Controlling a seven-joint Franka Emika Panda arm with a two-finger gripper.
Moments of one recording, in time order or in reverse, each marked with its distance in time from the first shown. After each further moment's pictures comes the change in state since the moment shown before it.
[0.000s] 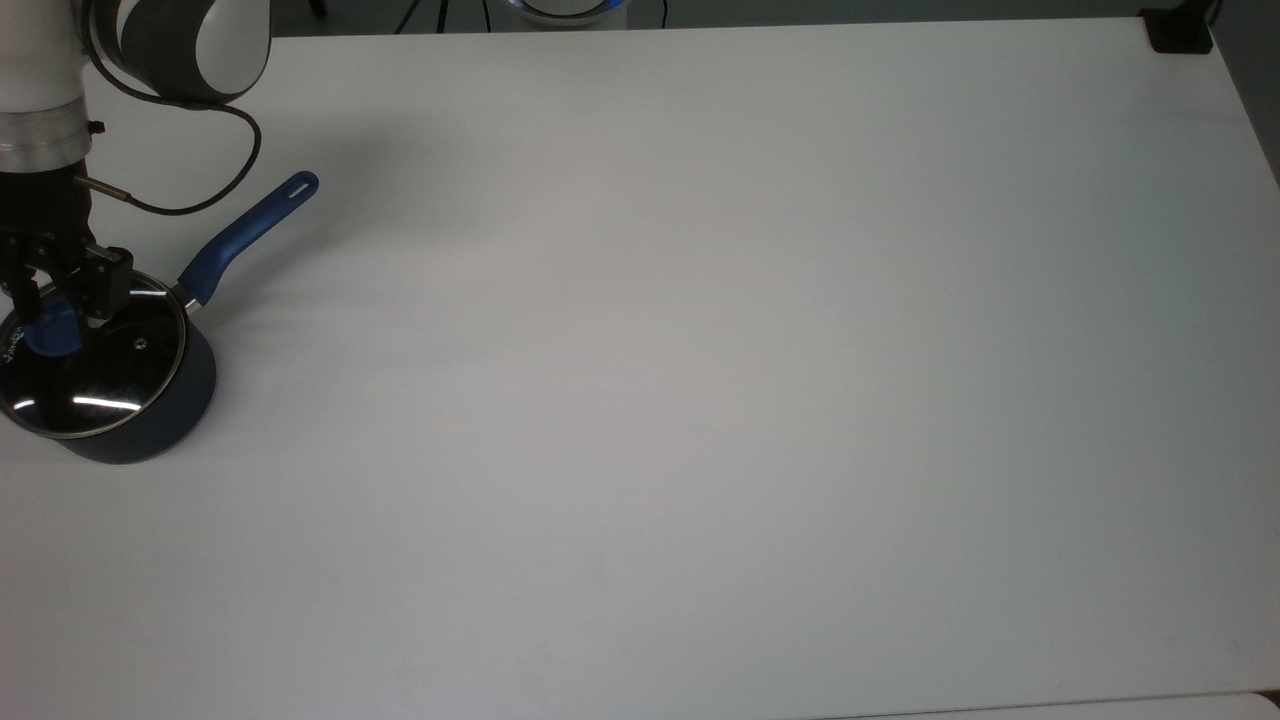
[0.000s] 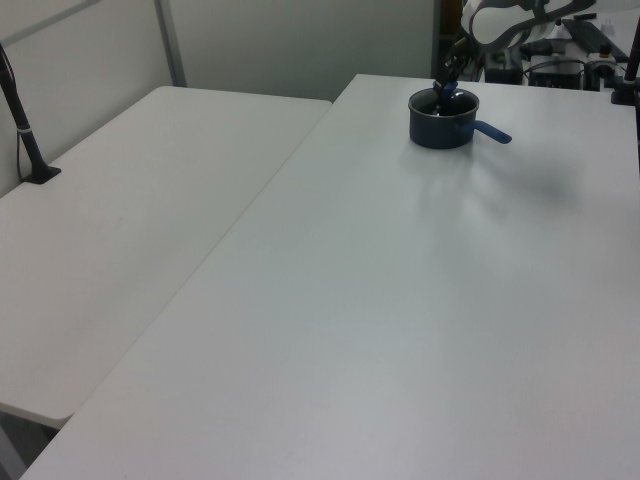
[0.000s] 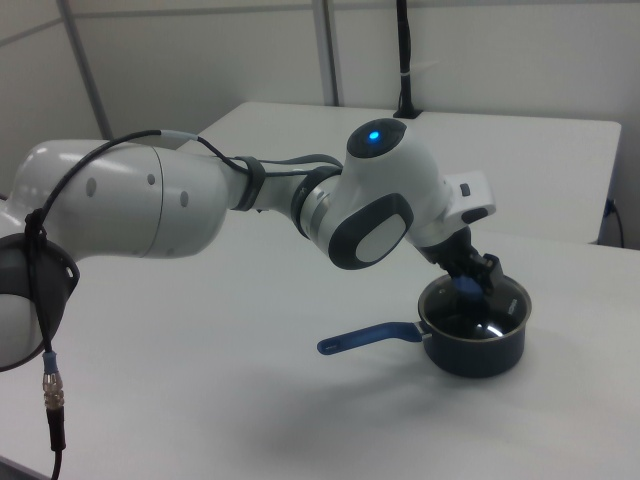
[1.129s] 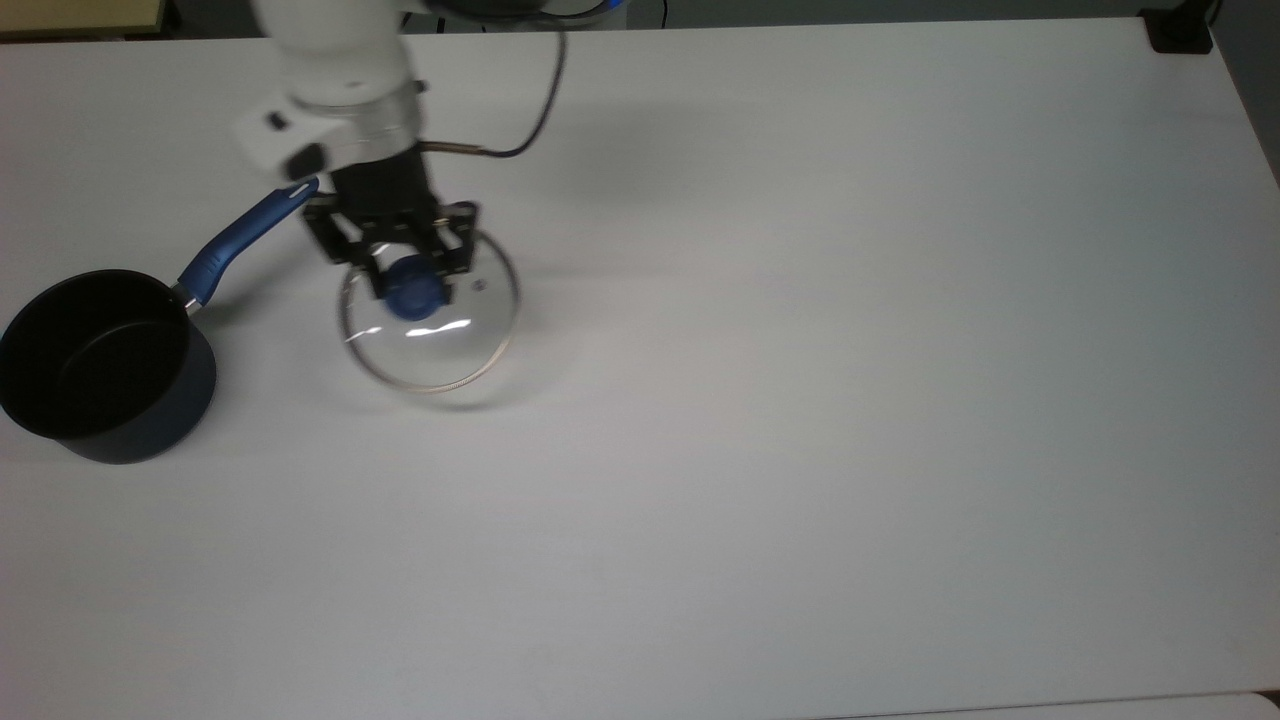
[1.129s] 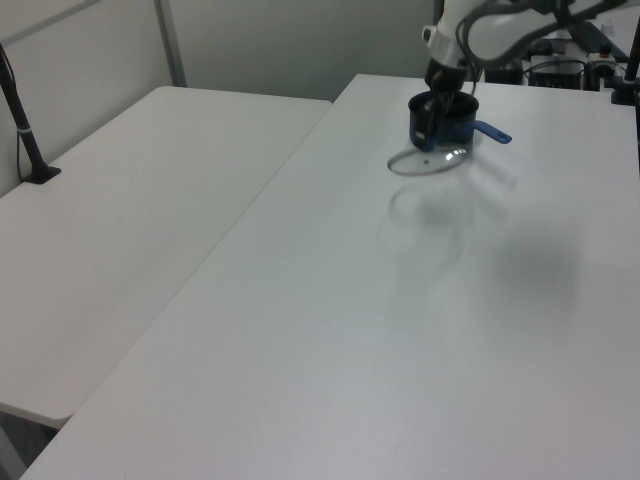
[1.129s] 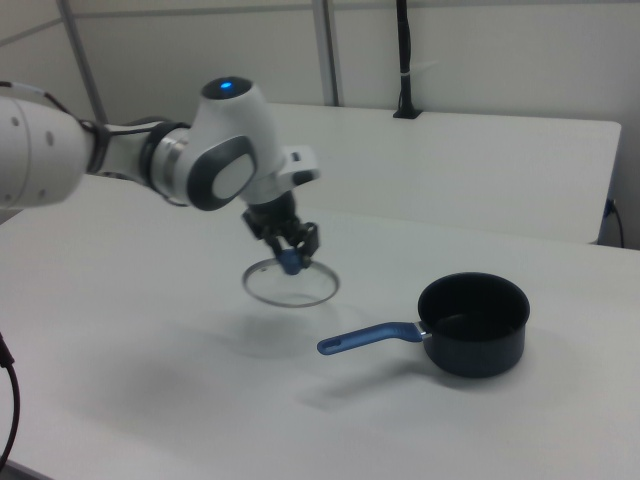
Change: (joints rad) arm 0.356 -0.294 0.017 -0.312 -0.023 -0.245 0.150
